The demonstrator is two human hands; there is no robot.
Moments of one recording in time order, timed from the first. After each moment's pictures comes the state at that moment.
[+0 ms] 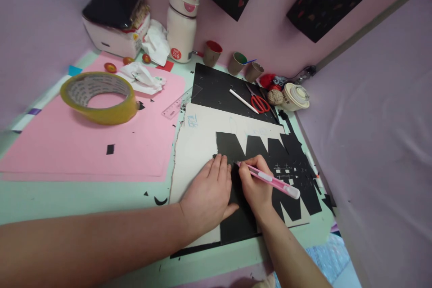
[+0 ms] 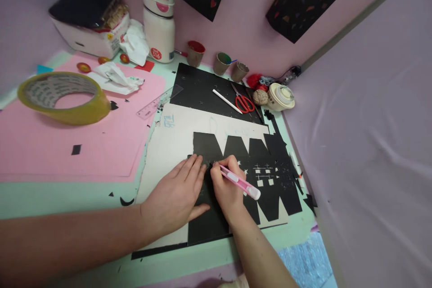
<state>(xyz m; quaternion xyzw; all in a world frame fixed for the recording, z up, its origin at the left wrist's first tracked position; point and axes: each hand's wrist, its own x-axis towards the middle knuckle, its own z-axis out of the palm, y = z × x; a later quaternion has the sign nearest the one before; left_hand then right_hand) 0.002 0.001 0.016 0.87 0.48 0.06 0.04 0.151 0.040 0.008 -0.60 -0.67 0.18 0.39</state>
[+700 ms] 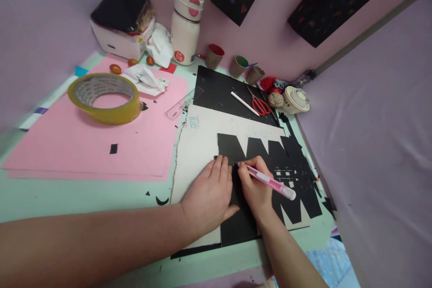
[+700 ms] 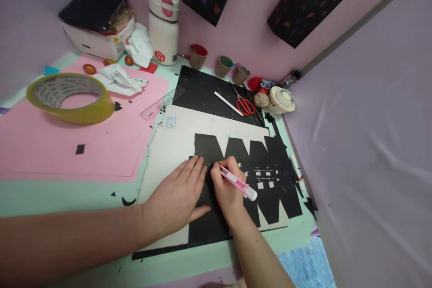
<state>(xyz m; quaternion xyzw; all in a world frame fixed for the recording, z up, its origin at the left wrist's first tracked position) 0.002 0.001 0.019 0.87 0.48 0.05 0.05 0.150 0.041 0.007 -0.61 -0.68 0.17 0.38</state>
